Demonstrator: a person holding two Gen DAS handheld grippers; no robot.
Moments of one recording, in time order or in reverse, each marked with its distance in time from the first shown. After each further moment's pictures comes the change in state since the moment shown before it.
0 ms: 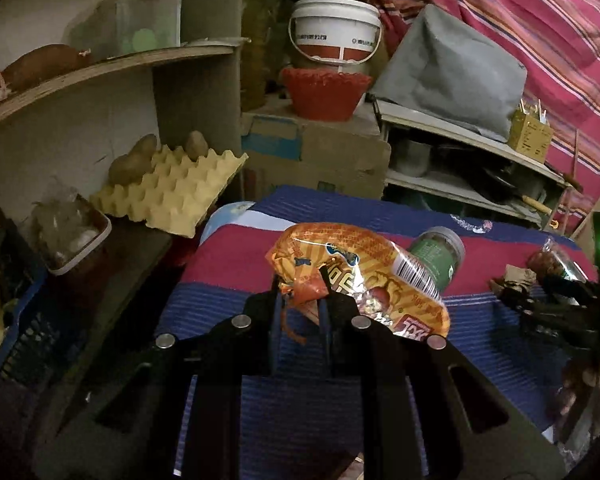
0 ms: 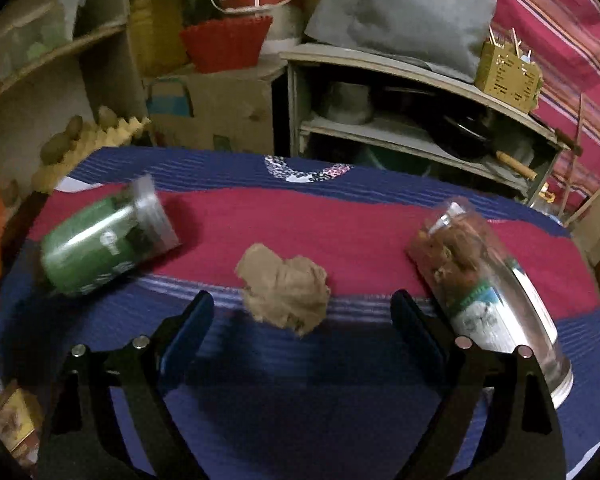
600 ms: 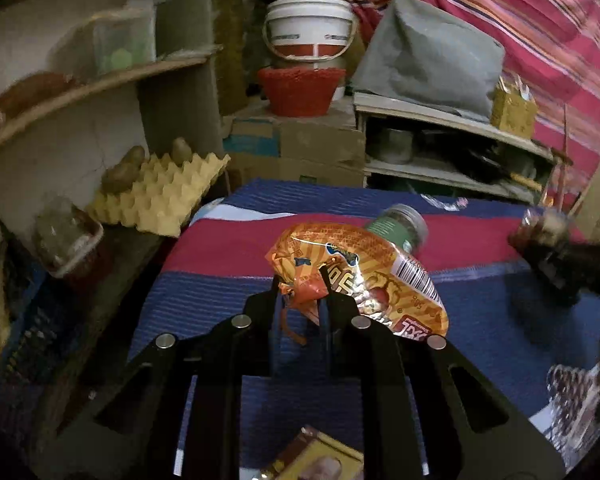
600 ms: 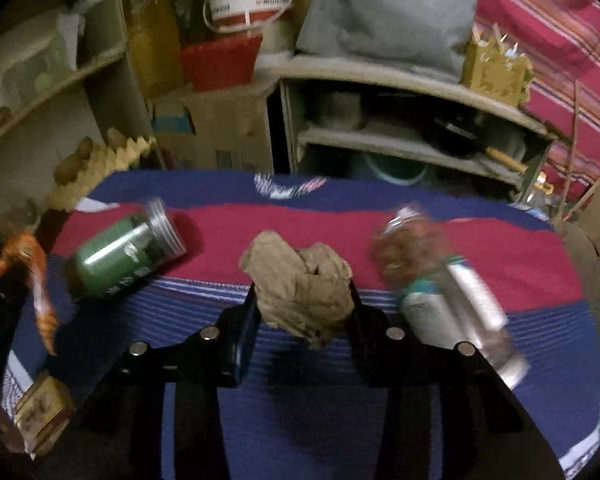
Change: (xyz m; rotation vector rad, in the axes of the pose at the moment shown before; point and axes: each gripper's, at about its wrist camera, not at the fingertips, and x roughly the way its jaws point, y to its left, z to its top) left arm -0.024 -0.045 -0.016 0.105 -0.009 0.024; right arm -0.061 -0.038 0.002 0.060 -0.049 0.069
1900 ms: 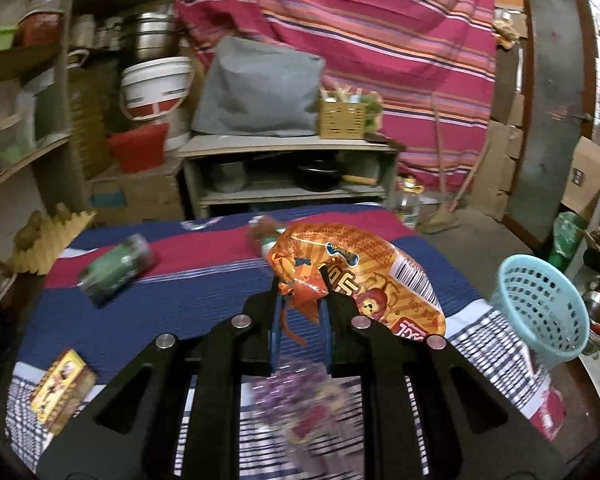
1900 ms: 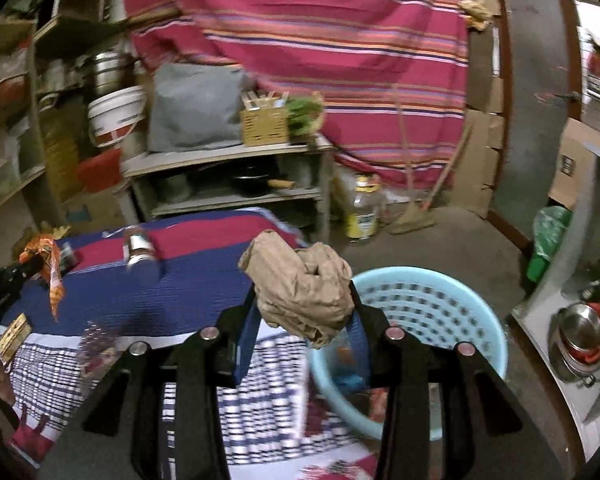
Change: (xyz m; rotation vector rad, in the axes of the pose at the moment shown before) left arm -0.159 -0.250 -0.034 0.161 -0.112 -0.339; right arm -0.279 -0.279 -0.167 0.258 -0.260 -0.308
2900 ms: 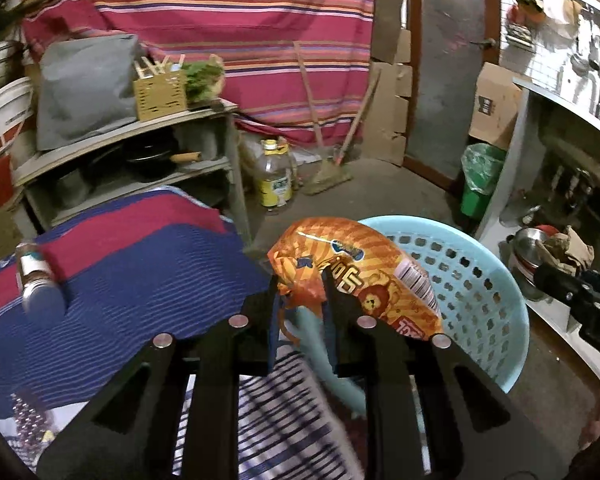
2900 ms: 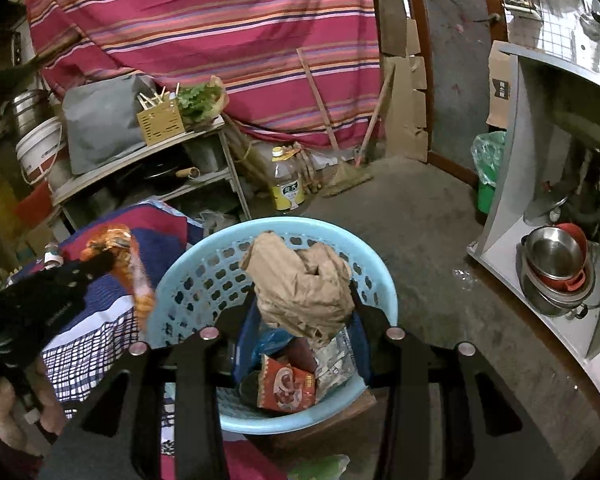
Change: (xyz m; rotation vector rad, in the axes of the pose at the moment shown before) left arm 0.092 -0.260 -0.021 0.219 0.107 -0.329; right arm 0.024 -0.156 -0.052 0.222 0.071 -0.137
